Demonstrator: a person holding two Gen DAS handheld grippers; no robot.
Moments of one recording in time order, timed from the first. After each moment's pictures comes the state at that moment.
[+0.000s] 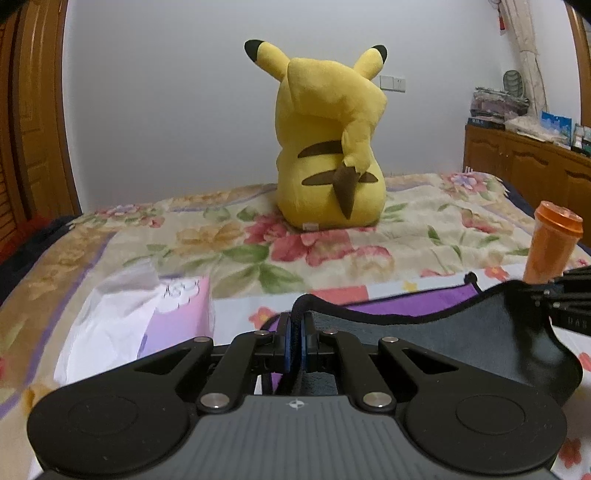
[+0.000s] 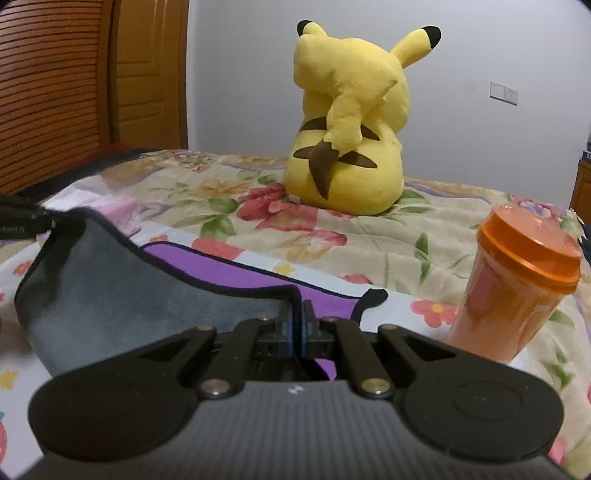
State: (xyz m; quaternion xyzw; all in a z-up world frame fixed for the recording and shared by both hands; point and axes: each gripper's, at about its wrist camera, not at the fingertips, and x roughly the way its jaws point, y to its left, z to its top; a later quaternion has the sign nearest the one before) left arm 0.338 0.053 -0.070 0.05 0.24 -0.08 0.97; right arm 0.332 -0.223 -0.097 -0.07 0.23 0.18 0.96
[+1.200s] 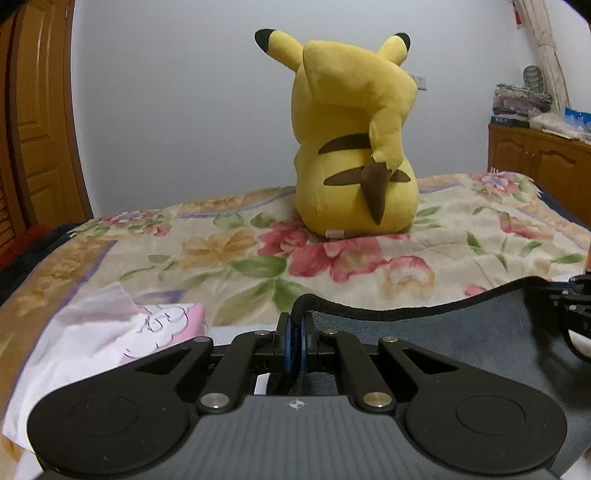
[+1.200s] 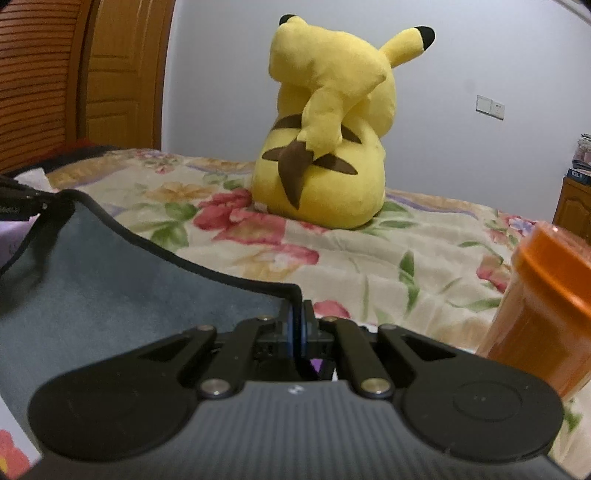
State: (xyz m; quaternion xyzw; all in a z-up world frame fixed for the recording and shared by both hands) left arm 0.402 0.044 -0.098 0.06 0.23 -0.04 0.97; right arm 0.385 -0.213 -0.119 -0.09 0.20 0.14 0.97
